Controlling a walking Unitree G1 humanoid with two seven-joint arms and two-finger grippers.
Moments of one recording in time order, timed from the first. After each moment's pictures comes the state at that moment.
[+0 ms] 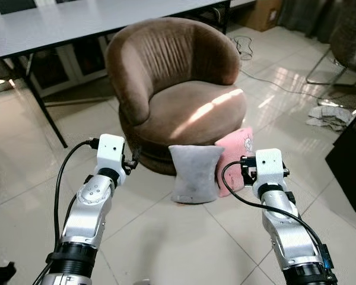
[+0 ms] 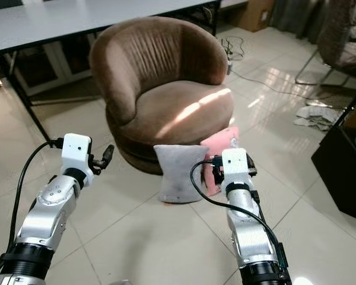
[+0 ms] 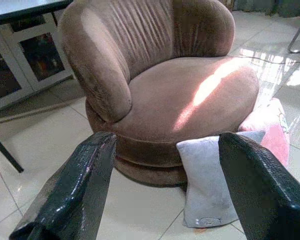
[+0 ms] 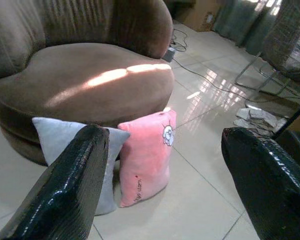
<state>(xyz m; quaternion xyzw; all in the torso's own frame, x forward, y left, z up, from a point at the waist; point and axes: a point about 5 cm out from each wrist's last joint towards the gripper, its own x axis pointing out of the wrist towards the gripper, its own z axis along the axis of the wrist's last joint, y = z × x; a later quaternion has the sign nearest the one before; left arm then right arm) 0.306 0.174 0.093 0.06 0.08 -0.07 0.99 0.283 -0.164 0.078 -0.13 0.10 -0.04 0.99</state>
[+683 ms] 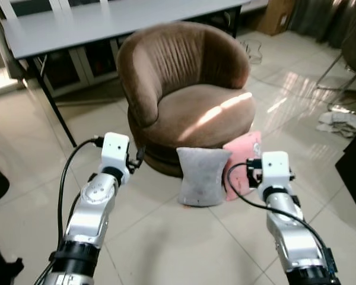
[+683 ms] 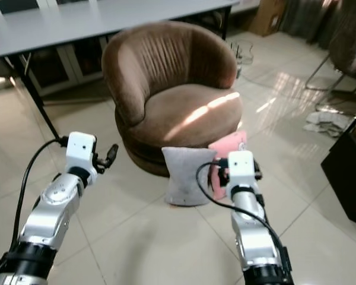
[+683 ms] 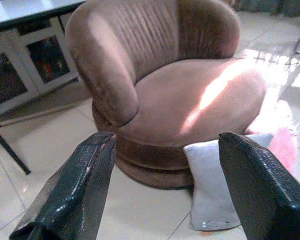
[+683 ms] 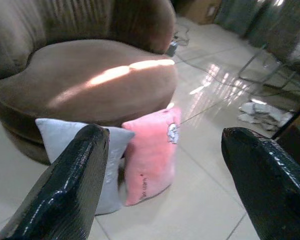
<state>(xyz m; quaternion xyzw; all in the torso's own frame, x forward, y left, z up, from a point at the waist) 0.307 0.170 0.097 0.07 0.08 -0.08 0.99 0.280 -0.171 0.073 -0.11 0.11 -0.06 0.99</state>
